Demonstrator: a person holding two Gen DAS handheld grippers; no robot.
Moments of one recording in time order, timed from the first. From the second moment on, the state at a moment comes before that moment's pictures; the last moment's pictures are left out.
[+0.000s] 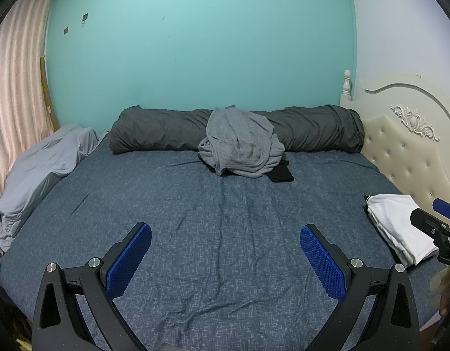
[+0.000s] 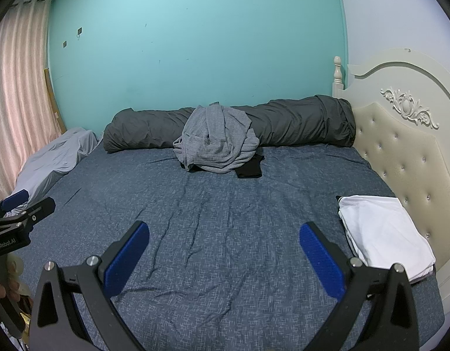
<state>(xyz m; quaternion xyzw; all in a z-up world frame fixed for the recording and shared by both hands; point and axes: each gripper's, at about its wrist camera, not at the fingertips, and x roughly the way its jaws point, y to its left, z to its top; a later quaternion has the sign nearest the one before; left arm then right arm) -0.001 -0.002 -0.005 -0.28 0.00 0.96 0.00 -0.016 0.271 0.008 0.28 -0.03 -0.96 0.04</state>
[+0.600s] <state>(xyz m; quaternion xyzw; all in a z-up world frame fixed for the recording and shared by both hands) -0.001 -0.002 -0.002 -0.28 0.00 0.96 0.00 -0.017 0.269 0.012 0.28 -0.03 -0.96 0.04</state>
